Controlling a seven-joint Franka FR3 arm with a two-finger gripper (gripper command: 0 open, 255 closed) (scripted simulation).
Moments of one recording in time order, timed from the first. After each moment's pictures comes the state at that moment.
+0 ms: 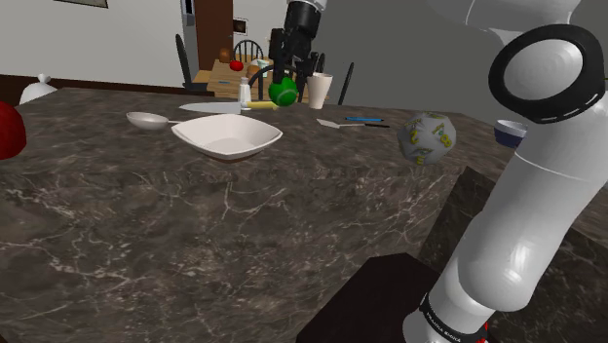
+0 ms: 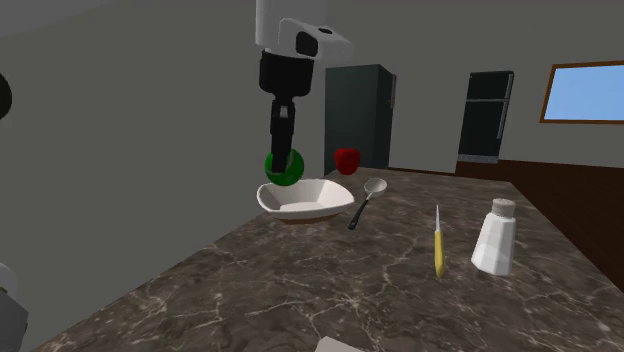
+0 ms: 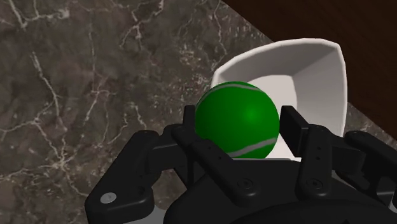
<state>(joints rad) 0.05 0.02 0.00 -1.35 0.32 1.28 0.10</state>
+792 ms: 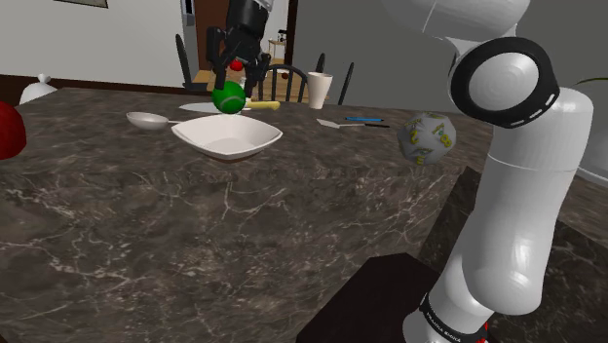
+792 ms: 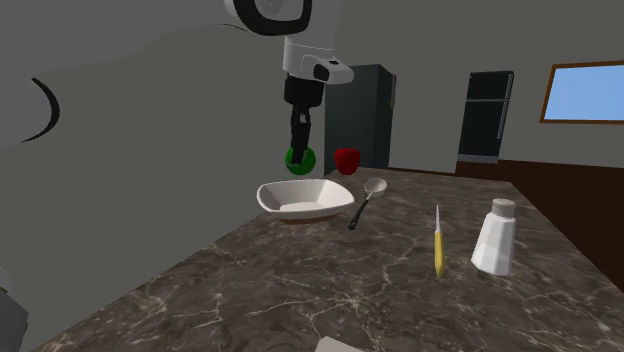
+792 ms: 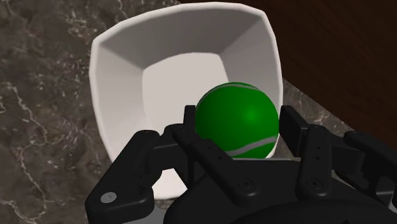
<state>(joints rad) 0.18 0.20 0.10 -1.17 0.31 1.35 0.32</state>
